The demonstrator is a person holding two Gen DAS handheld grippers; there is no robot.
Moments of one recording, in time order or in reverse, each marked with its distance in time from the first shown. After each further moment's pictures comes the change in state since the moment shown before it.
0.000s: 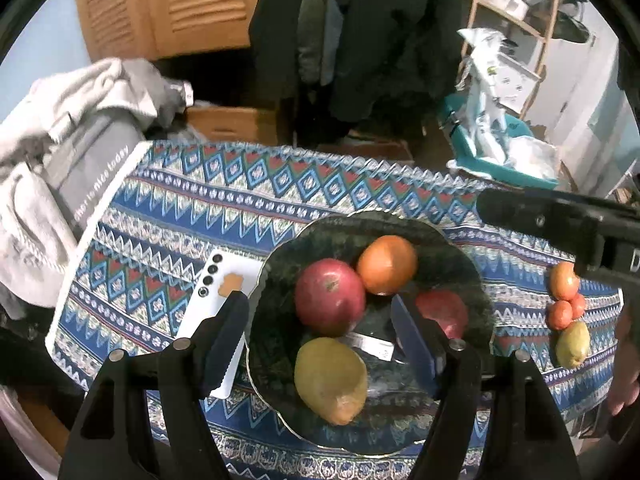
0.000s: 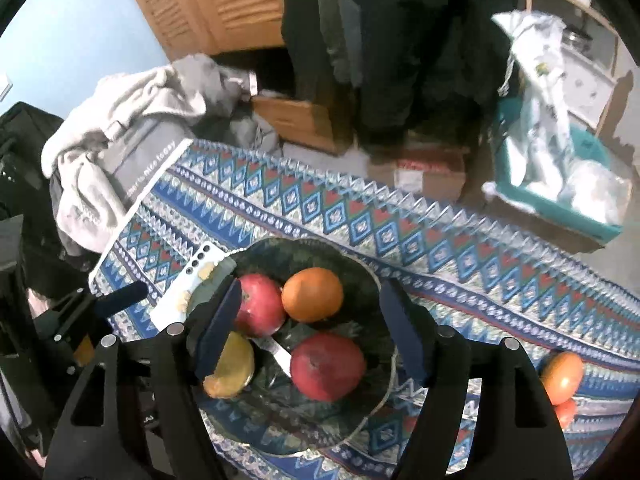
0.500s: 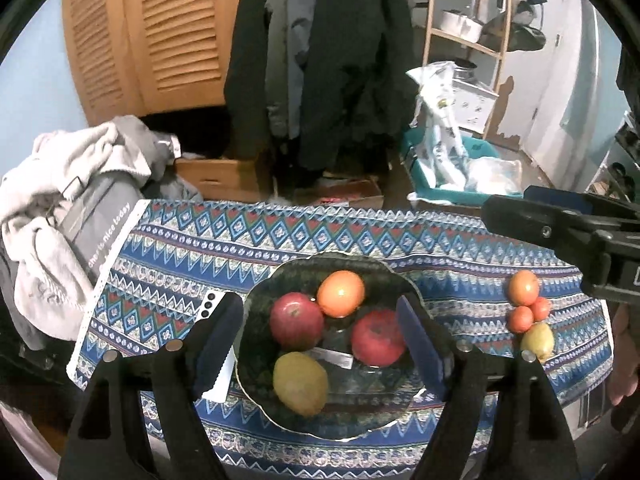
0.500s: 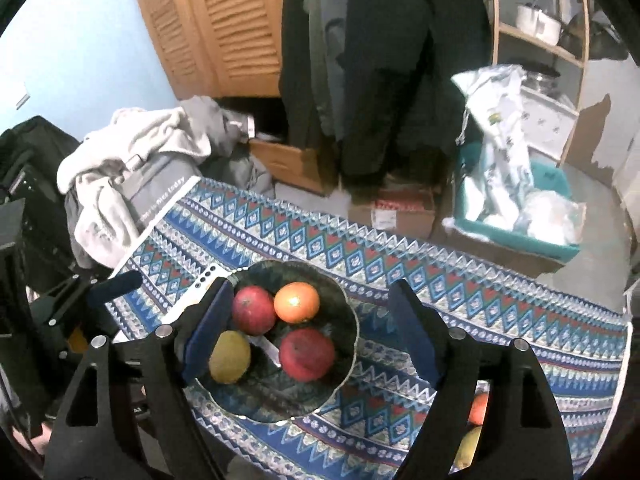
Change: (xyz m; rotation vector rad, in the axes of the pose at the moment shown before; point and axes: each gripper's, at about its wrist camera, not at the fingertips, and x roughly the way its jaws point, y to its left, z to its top) left arm -0.075 -0.036 0.008 0.074 -0.126 -0.036; right arm -0.095 -0.002 -0.016 -0.030 -0.149 -0.043
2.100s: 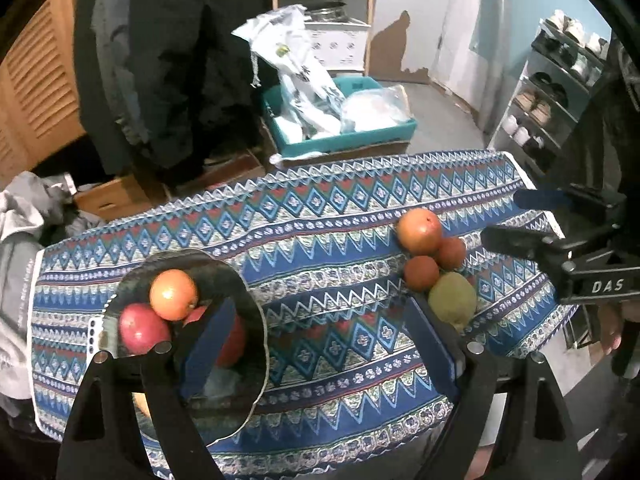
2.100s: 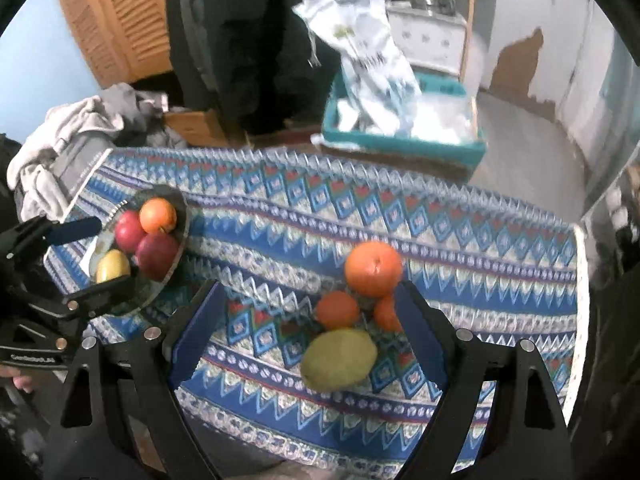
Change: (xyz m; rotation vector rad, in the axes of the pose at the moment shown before) left arm 0.036 -0.172 -0.025 0.287 0.126 -0.201; right arm -0.045 -0.170 -0.121 0.160 0.128 -0.159
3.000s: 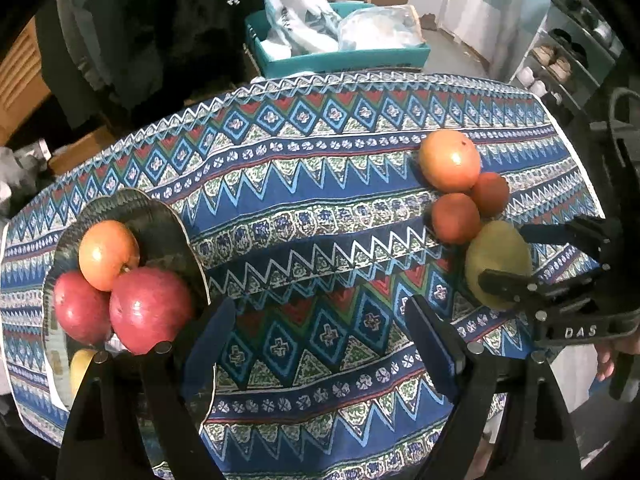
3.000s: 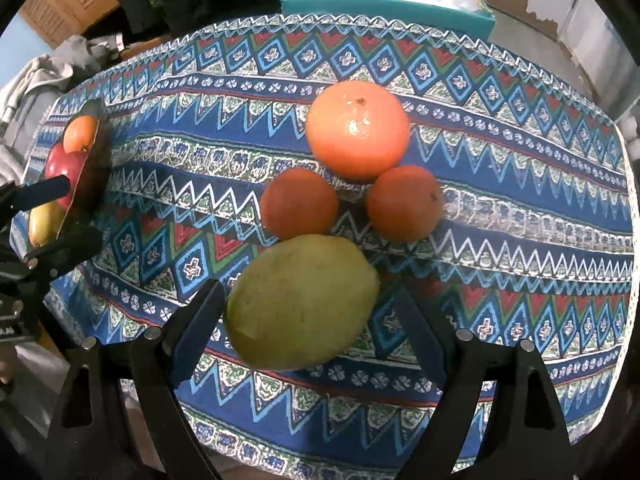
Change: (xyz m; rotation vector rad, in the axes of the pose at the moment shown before) left arm 0.100 -0.008 -0.025 -0.011 0.197 -0.007; right arm 0.114 -0.031 -0.067 0.088 0.277 -0.007
